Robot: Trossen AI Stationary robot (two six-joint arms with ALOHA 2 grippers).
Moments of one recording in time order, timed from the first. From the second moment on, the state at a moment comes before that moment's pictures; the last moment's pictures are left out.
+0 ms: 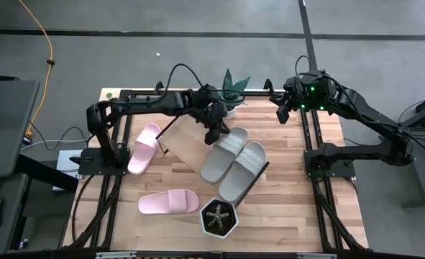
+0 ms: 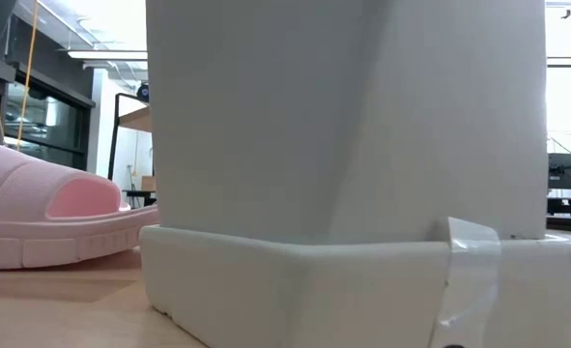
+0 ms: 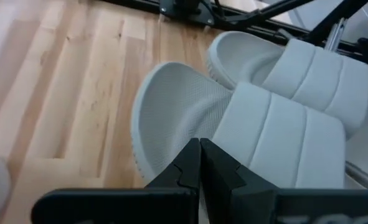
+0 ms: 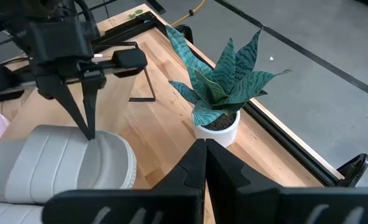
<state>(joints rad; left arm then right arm) 0.41 1.80 1.47 -0.41 0.46 0.02 -0.51 0.97 1.19 -0.79 -0.03 0.11</state>
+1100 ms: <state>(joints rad) 0.41 1.80 1.83 -0.89 0.40 0.11 -0.51 0.97 1.19 -0.82 0.00 0.11</state>
